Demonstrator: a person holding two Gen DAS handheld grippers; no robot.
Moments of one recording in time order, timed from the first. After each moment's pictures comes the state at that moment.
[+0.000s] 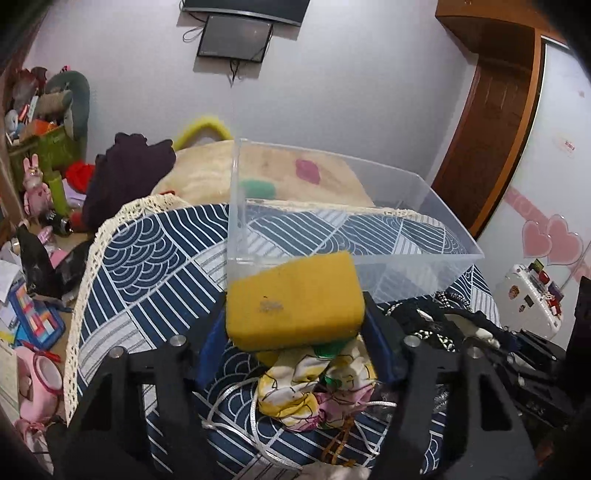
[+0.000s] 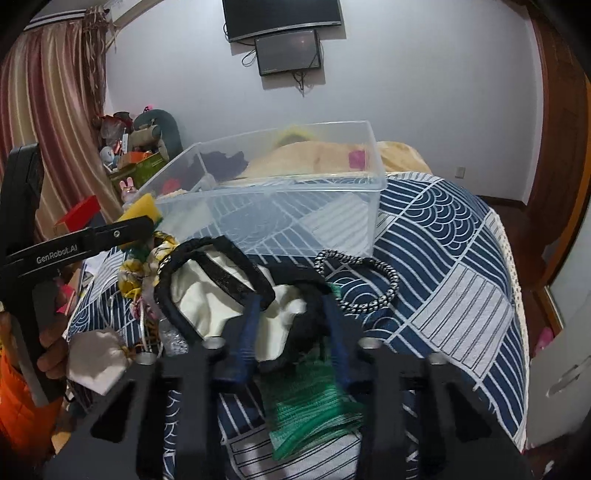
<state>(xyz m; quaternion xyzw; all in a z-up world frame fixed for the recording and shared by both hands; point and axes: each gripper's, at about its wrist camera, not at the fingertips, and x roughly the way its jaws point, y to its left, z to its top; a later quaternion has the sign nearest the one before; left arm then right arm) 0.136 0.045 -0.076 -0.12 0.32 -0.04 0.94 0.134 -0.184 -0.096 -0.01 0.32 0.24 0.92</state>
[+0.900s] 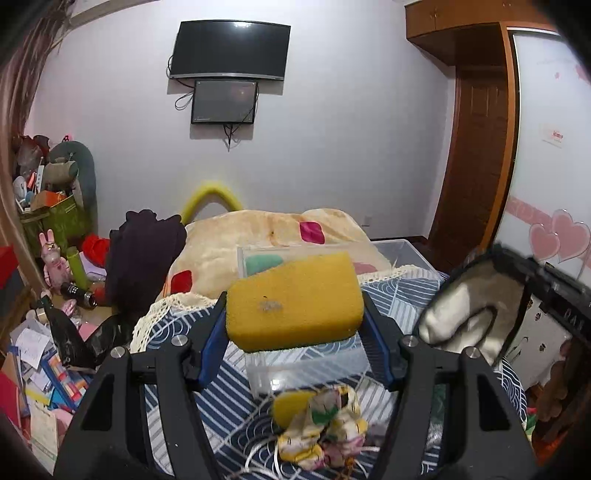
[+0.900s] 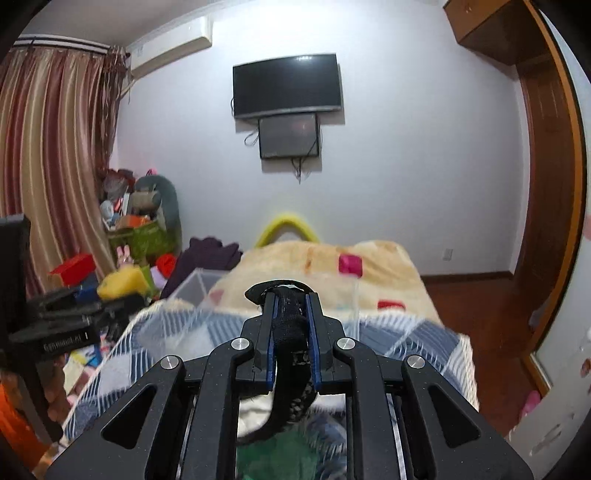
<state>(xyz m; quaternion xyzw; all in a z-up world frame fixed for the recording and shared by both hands) 0.134 0.039 -0.001 -0.05 0.23 -0.02 0.97 0.154 -0.177 0.005 -0.01 0.16 0.22 0.96</state>
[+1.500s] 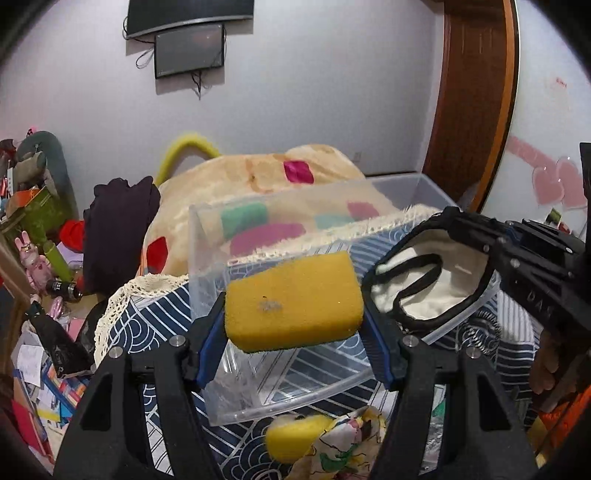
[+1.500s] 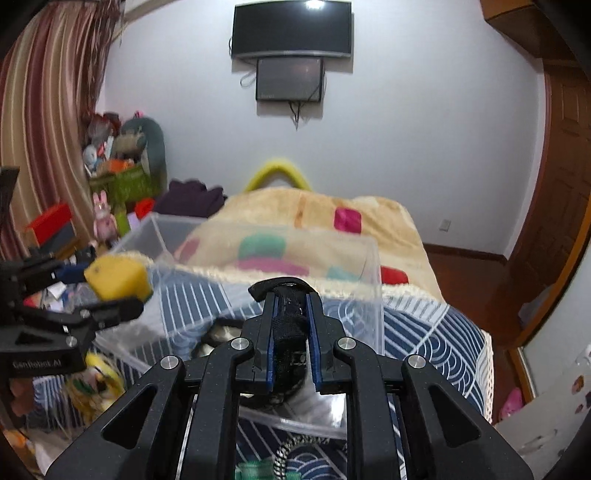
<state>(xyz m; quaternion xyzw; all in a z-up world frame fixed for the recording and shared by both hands) 0.215 0.022 -0.047 0.01 0.35 -0.05 0.94 0.218 -0.132 -0.051 -0.08 0.26 0.20 0.94</state>
